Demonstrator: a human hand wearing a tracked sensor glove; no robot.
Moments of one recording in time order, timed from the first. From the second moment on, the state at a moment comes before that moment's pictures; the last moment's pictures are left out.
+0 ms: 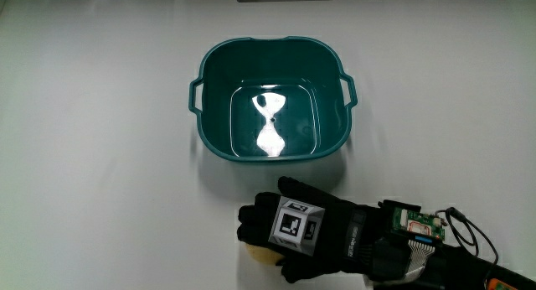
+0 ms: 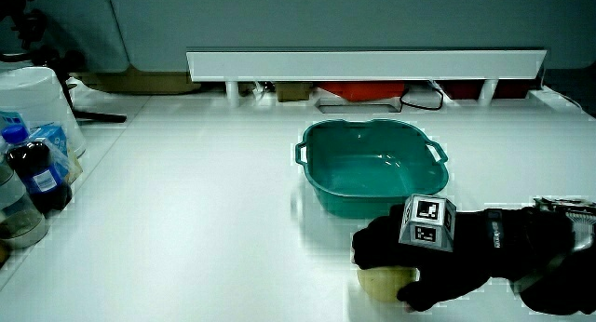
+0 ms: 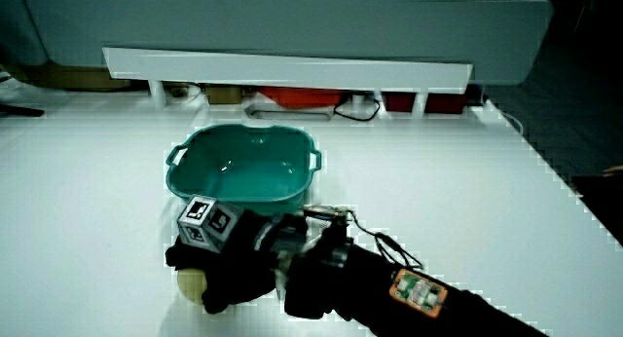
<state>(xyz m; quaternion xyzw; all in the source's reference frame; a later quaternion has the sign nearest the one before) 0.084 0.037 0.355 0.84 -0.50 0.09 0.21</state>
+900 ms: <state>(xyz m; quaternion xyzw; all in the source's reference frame) 0.026 0.081 0.405 0.79 -0.59 0.00 0.16</state>
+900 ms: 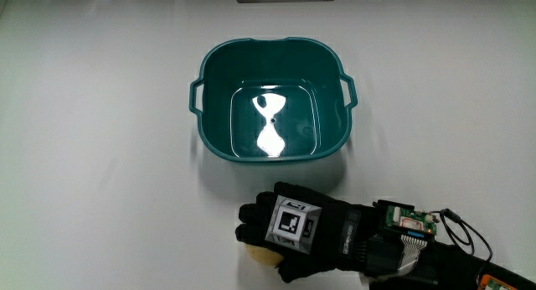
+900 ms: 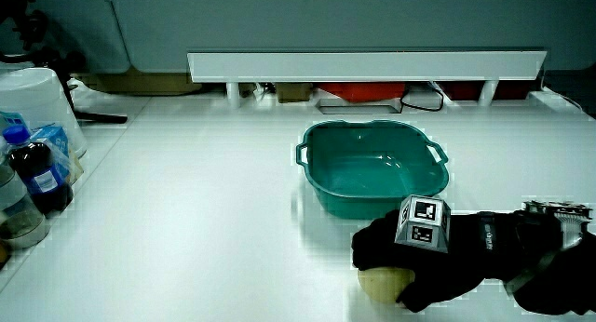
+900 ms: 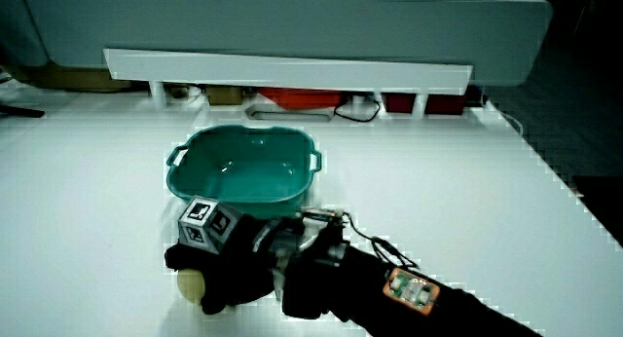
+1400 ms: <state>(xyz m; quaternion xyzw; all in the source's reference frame) 0.017 0.088 0.412 0.78 -0.60 -0.05 0.16</state>
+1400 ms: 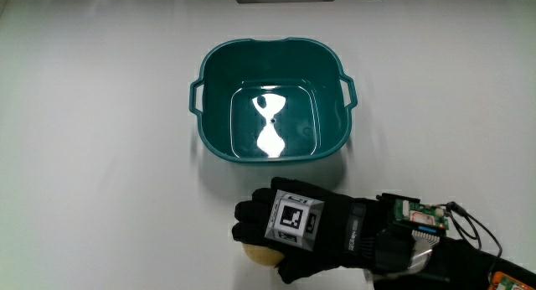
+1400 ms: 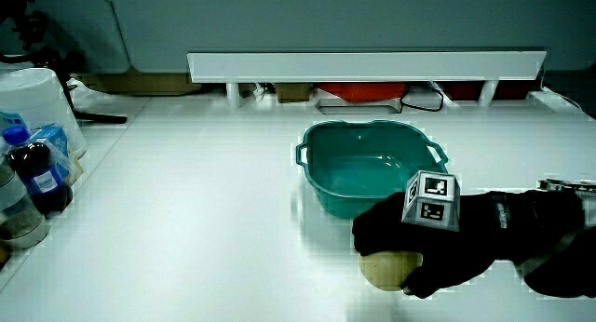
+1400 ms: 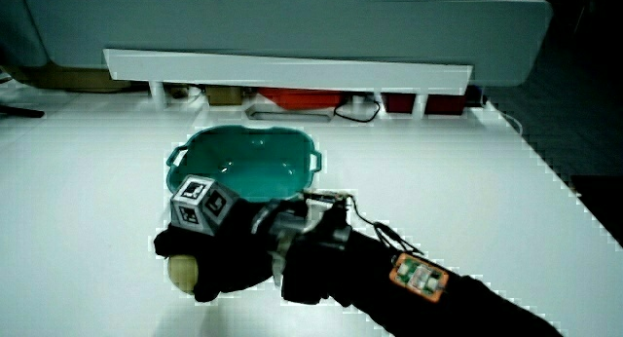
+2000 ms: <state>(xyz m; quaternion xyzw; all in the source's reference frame) 0.016 0.086 0.419 0.79 -0.60 -0.02 0.15</state>
